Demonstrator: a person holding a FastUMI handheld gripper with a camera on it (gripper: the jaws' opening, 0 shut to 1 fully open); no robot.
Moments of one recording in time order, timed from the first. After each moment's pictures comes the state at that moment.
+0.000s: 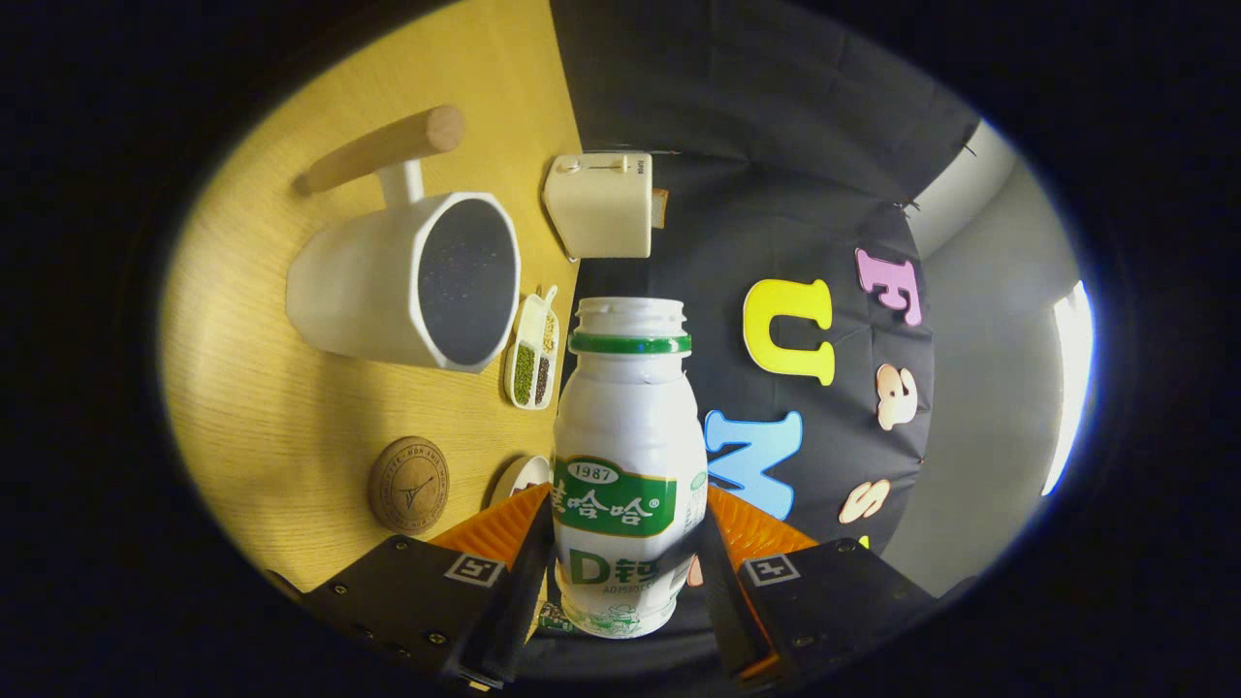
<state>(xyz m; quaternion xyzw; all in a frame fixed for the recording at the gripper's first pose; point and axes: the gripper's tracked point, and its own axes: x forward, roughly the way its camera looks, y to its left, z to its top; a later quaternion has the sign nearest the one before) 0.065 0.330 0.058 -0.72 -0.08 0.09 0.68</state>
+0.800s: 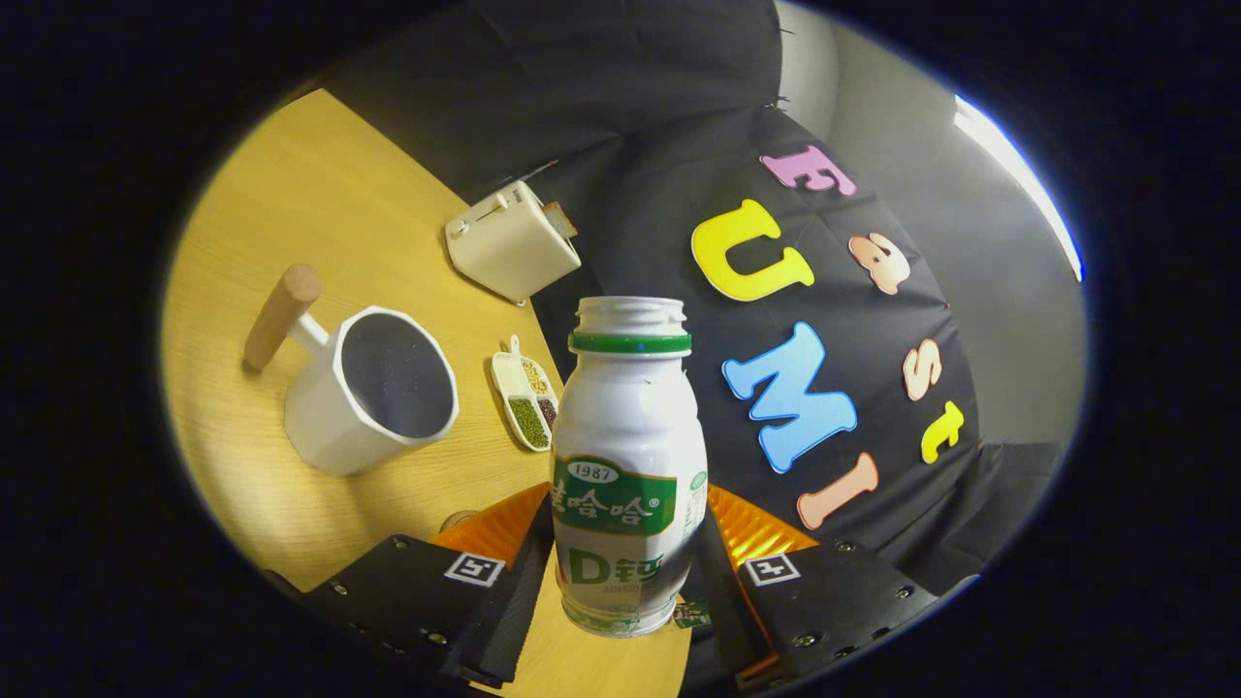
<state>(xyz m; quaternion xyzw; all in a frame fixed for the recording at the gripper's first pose) 0.058 0.323 0.054 -0.51 -0.04 0.13 0.85</state>
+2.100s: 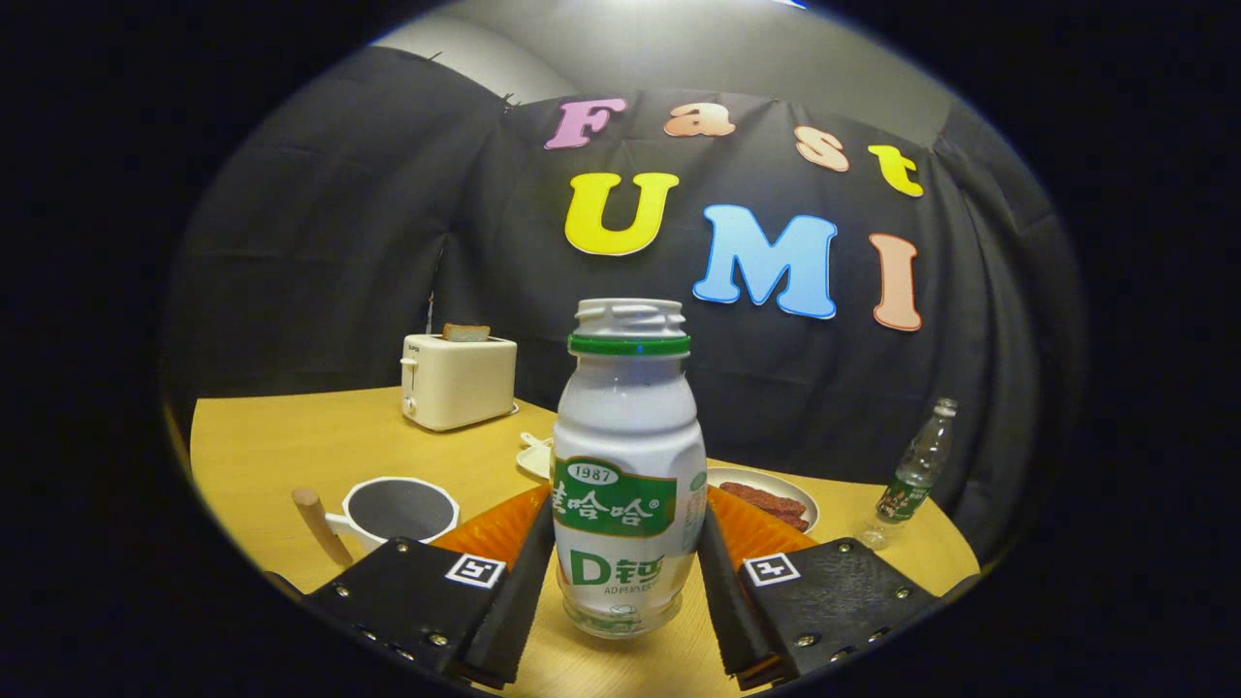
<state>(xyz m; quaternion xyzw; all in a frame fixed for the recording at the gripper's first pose) 0.075 0.302 0.041 -0.09 0.02 0.20 0.98</state>
